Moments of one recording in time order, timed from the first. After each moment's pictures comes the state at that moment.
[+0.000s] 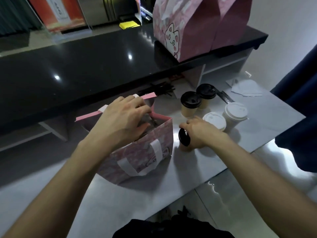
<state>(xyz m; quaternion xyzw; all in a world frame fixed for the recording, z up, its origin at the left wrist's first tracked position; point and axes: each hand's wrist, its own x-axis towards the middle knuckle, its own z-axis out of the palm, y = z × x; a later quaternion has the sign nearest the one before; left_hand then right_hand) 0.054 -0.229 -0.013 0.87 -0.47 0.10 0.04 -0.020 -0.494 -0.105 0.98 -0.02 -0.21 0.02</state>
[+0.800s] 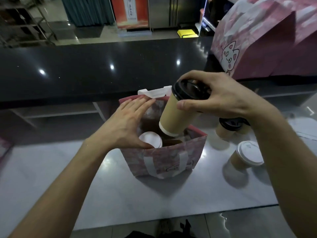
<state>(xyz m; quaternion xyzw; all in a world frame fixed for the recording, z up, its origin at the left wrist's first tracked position) 0.044 -0.147 -0.016 0.96 -0.26 -0.04 0.10 0.029 -0.436 0.080 0.92 0.20 -0.03 -0.33</state>
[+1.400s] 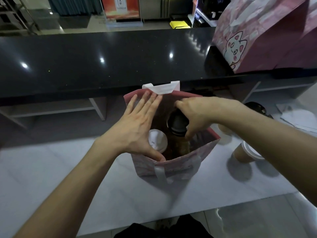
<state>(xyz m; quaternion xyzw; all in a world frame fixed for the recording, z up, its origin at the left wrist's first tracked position) 0.051 -0.146 -0.047 0.94 -0.33 -0.03 0.11 0.087 -0.388 -0.013 0.96 0.19 -0.19 0.09</state>
